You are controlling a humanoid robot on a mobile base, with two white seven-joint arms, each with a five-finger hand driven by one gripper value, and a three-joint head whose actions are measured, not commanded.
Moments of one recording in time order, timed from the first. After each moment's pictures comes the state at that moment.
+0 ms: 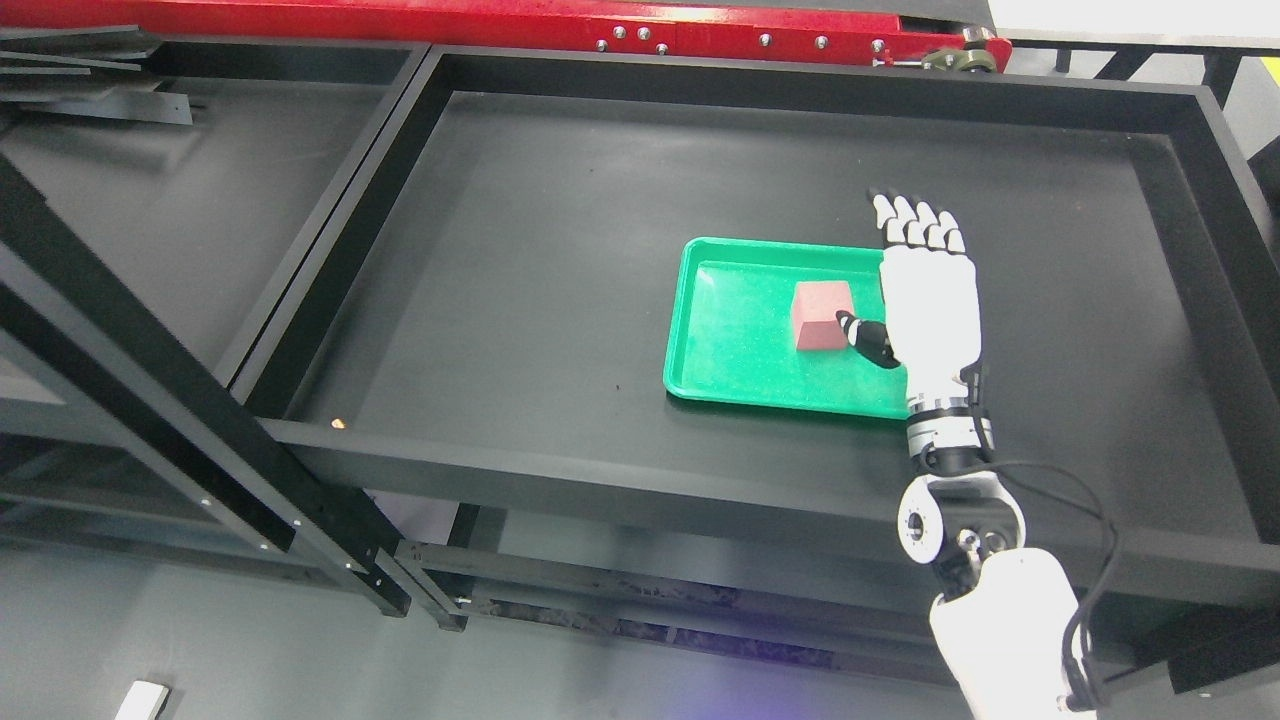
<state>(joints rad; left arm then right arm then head) 0.00 0.00 -0.13 0.00 0.13 -0.12 -0.17 -0.15 0.00 0.23 -1.55 1.22 0.12 -0.22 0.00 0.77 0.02</state>
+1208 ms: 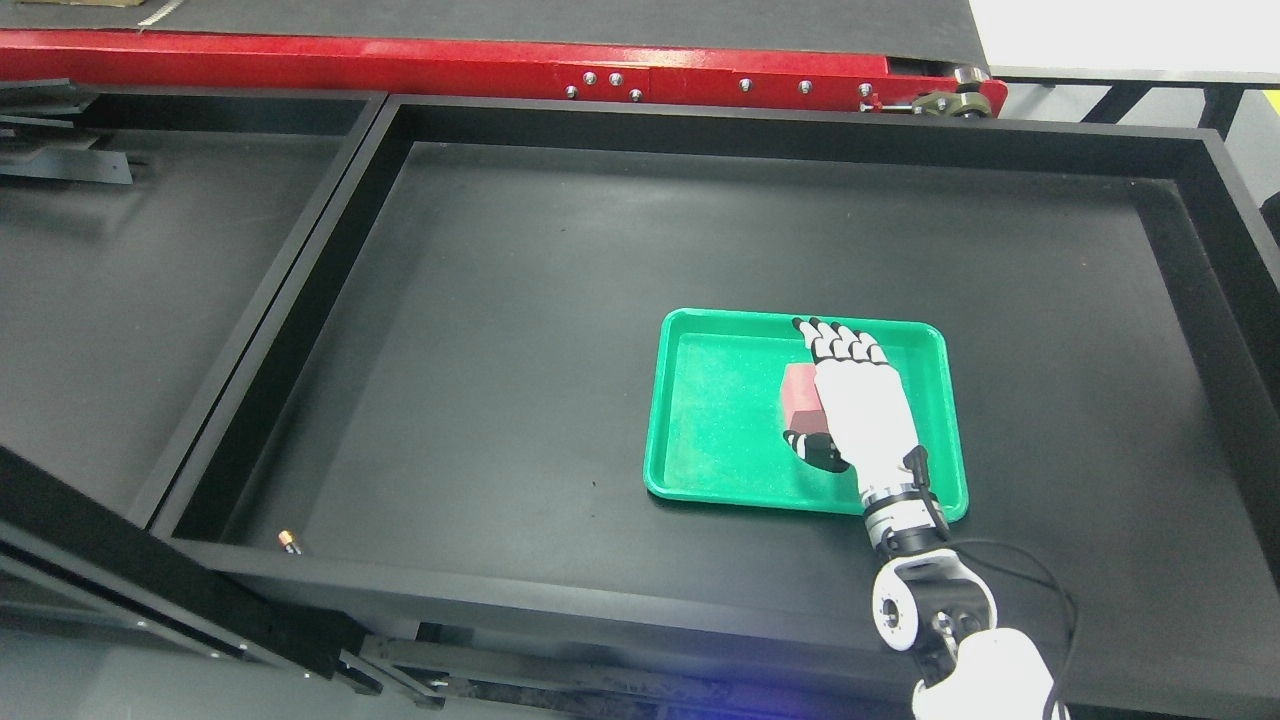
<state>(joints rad) 0.00 0.00 -0.13 0.00 0.13 -0.12 -0.17 -0.02 0.00 0.29 -1.58 1.20 0.09 -0.04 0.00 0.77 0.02</state>
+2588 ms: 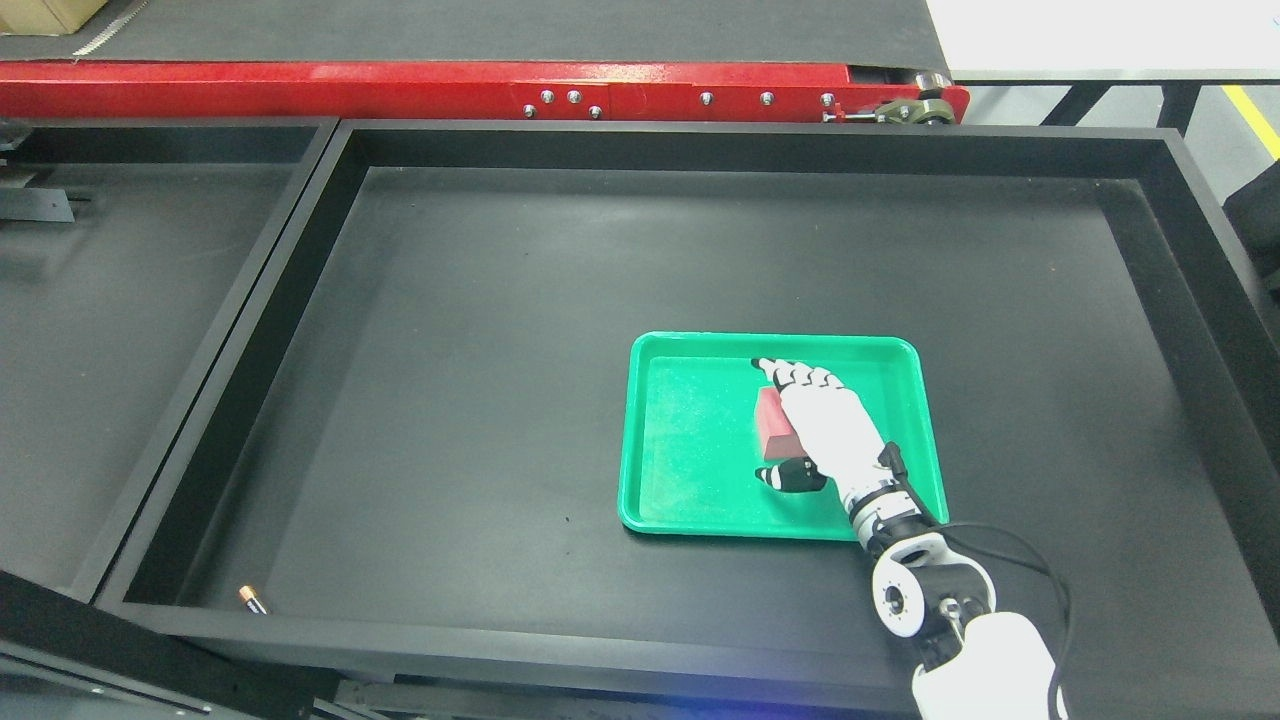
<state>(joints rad) 0.00 0.00 -0.13 0.00 0.13 -0.12 -0.17 -0.05 0.00 0.28 -1.55 1.12 0.02 0.21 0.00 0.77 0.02</state>
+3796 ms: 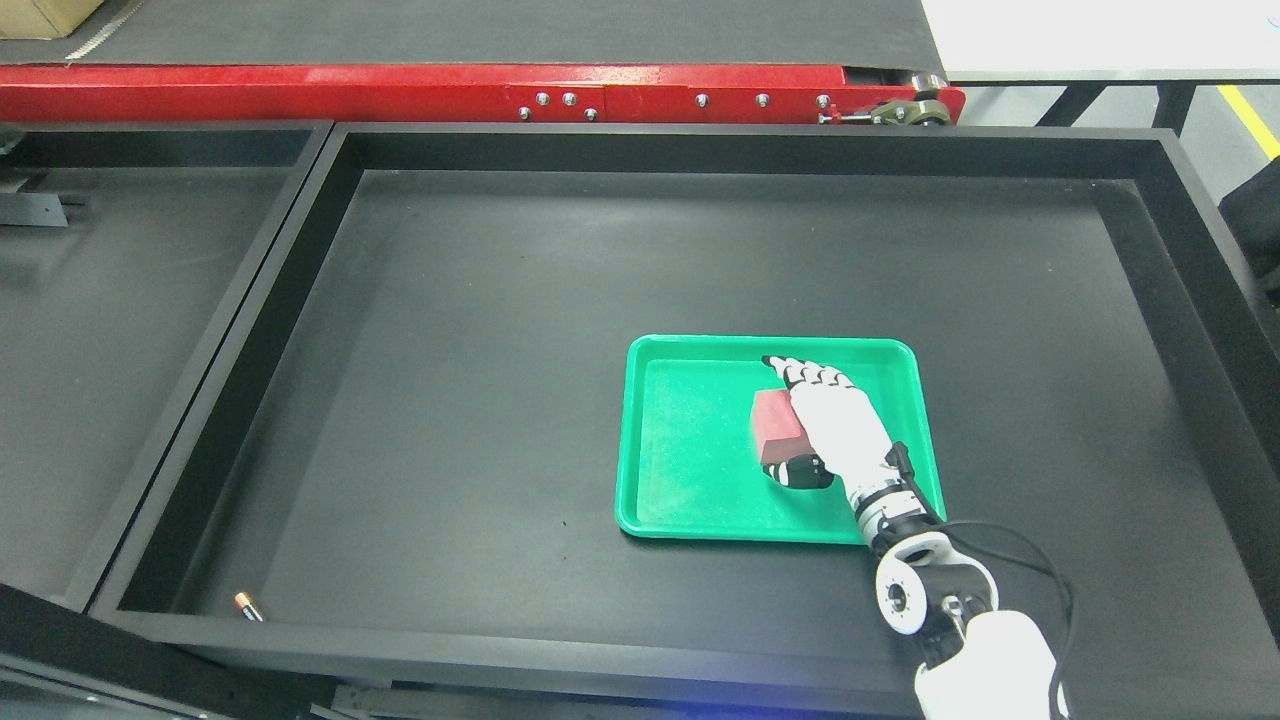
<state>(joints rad) 0.00 0.00 -0.13 0.00 0.13 -0.12 -0.17 -0.06 0.00 0.27 -1.52 1.12 0.02 0.17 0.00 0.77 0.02</state>
